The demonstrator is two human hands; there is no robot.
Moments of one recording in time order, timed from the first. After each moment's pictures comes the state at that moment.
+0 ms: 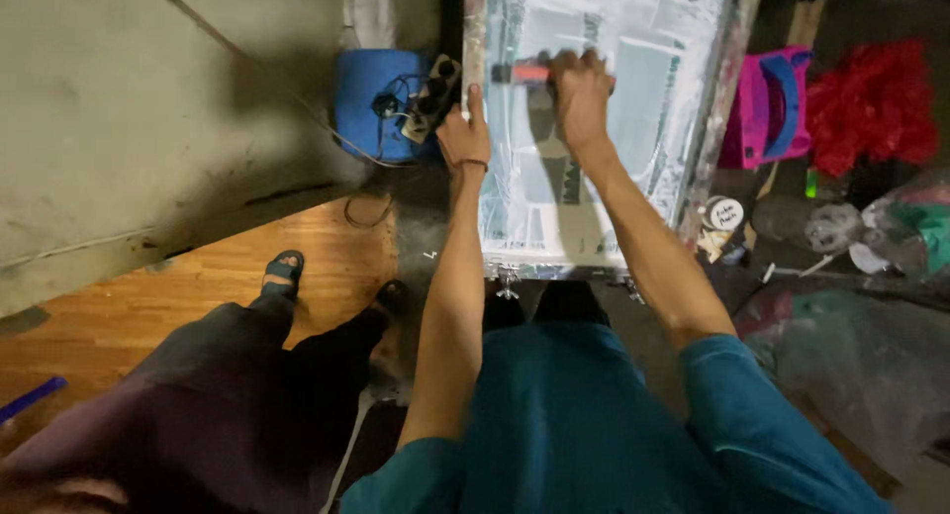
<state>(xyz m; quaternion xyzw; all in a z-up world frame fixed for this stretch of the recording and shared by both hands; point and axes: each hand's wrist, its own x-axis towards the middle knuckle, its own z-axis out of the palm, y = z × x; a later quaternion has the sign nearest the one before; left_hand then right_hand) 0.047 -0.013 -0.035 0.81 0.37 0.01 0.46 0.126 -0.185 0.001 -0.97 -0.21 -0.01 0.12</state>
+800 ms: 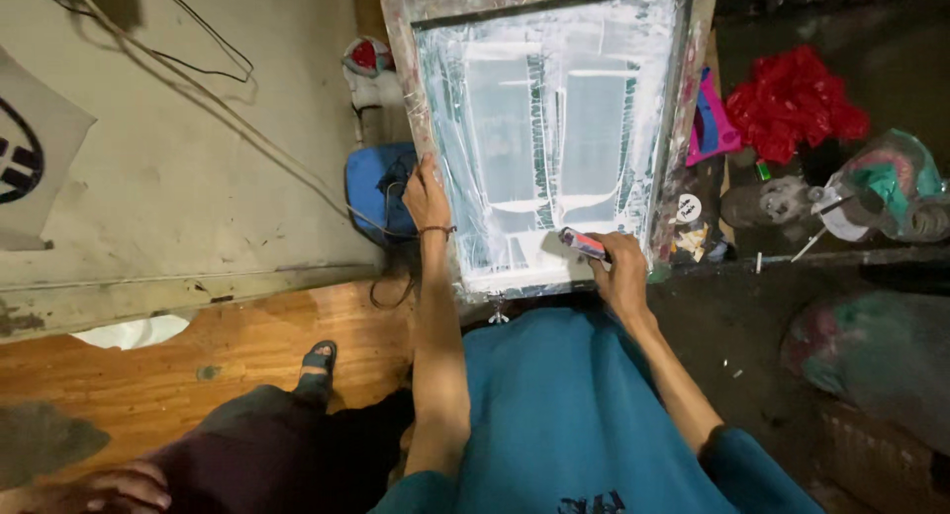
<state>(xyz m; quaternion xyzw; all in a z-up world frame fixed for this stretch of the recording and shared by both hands) -0.010 0.007 0.058 0.79 0.29 0.07 0.53 -0.141 -0.325 0.075 -0.92 -0.05 -0.04 0.39</state>
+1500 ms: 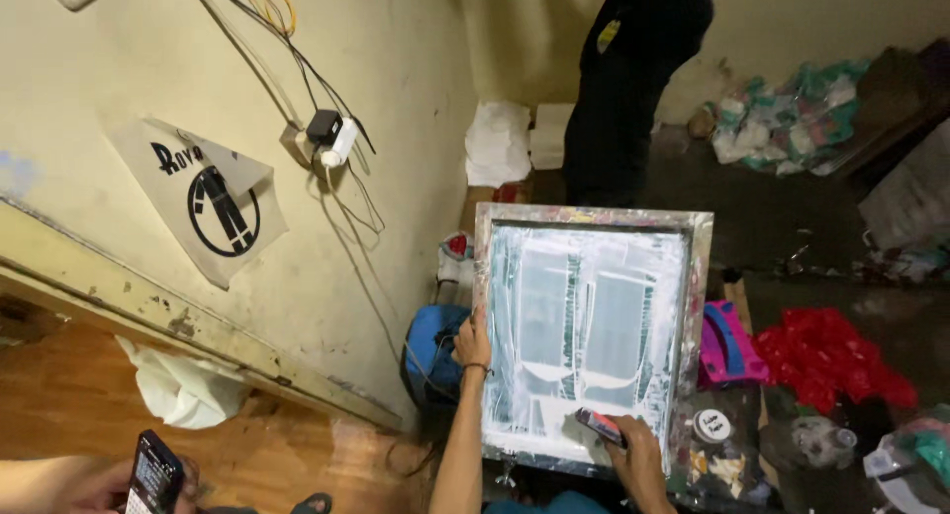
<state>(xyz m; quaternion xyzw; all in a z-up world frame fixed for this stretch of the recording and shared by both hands) -0.006 -0.010 0.064 0.78 0.39 0.08 0.48 -0.124 -0.356 0.007 -0.89 -0.15 -0.06 0.43</state>
